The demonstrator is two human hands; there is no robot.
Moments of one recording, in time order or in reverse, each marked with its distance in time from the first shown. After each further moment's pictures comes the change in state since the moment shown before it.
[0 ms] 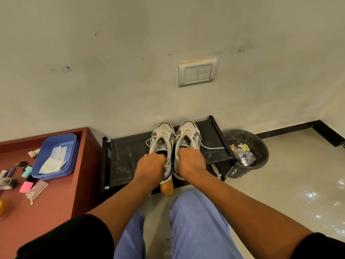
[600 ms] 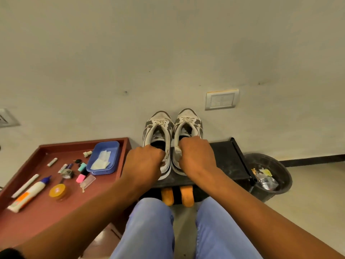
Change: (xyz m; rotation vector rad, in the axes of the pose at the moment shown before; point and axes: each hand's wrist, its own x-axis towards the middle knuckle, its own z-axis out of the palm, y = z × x) left_hand -0.130 -0.052 -0.140 0.212 0.333 -0.084; right_hand -0.096 -0.088 -0.123 0.034 0.279 -0.303
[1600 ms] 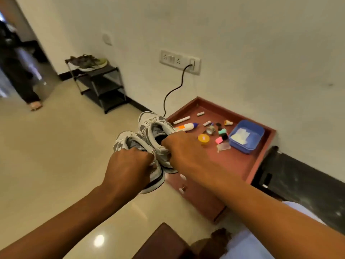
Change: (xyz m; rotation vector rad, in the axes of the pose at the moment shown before) left_hand -0.371 -0.216 -0.005 0.052 -0.068 -0.705; right_hand -0.081 -0.385 0.084 0.213 -0.324 -1.033
